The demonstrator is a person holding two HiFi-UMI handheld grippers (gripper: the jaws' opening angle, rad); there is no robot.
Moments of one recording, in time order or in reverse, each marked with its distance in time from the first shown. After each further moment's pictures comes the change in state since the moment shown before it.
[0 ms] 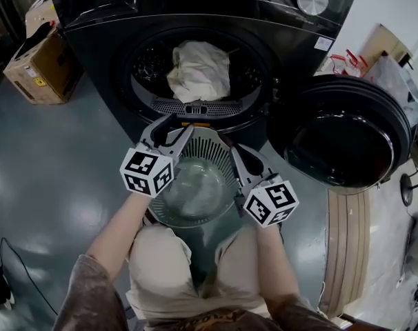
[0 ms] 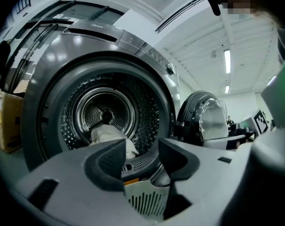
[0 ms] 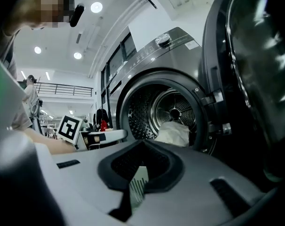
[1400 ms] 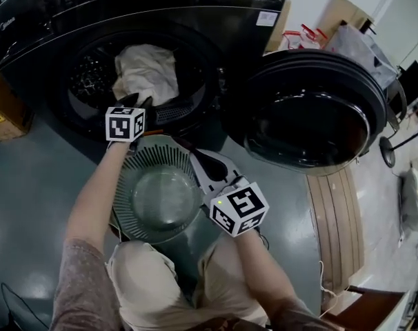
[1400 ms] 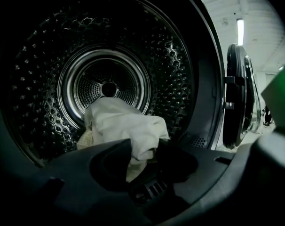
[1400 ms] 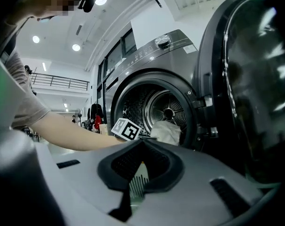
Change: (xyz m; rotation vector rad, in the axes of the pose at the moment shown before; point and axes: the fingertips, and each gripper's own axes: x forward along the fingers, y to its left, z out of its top) left arm 0.163 0.087 -0.081 0.090 0.337 0.078; right arm -0.008 -0.009 -0.004 -0.043 0.033 -0.067
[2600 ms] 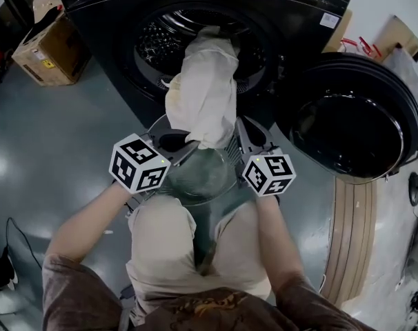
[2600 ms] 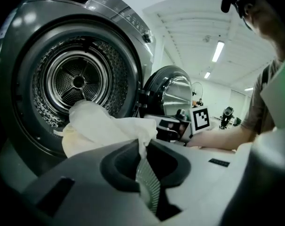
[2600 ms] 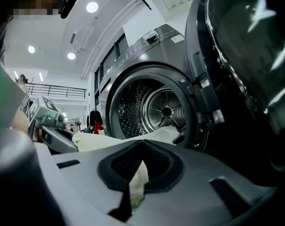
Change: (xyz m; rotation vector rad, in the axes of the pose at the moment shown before) left arm -0.229 -0.155 -0.029 -0.020 0.102 -0.425; right arm 0.024 -0.026 -0.019 0.080 -0.046 -0.002
